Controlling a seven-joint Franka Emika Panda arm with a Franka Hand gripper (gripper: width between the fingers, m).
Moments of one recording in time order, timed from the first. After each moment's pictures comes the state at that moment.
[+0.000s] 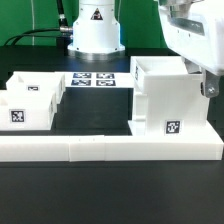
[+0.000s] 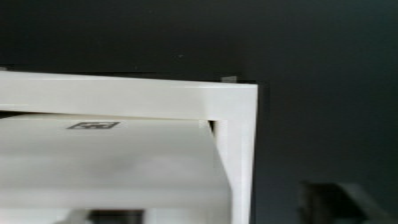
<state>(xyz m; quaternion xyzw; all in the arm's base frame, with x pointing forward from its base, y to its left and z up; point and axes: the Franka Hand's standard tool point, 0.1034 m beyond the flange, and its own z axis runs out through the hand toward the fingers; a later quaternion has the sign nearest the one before) 0.654 0.120 0.099 -0.72 0.68 0.05 0.10</state>
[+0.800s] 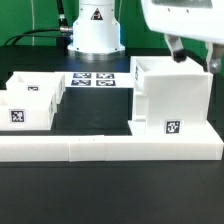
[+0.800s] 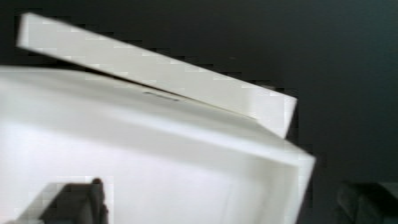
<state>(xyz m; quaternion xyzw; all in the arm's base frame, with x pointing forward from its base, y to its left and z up) 0.623 0.108 0.130 -0.83 0.55 0.06 0.10</state>
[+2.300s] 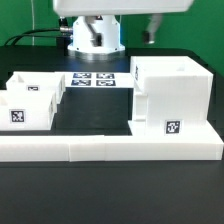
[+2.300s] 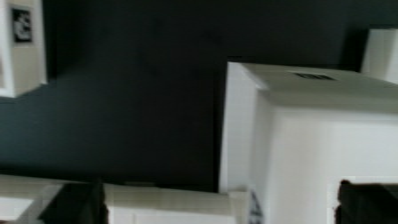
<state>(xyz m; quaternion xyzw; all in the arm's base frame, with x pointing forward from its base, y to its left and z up) 0.567 0.014 0.142 -1.00 -0.06 0.01 0.02</state>
